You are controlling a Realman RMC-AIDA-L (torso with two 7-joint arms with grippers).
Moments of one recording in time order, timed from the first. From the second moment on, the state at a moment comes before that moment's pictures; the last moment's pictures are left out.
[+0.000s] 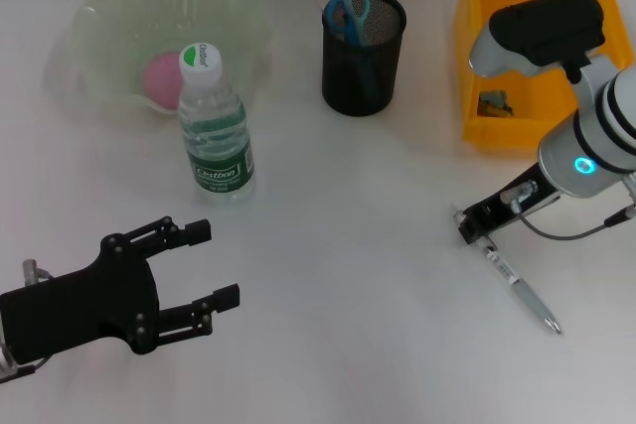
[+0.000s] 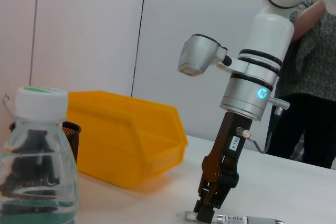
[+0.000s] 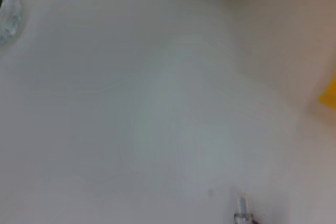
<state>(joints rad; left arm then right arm) -0.20 -2.02 1.05 0.52 1.56 1.64 -0.94 0.61 2.09 -1.55 -1.17 -2.63 -1.40 2.96</state>
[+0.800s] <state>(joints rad) -0.21 -2.04 1.05 0.53 1.56 1.66 -0.95 0.46 2.09 -1.39 -1.57 -2.46 -1.31 2.86</state>
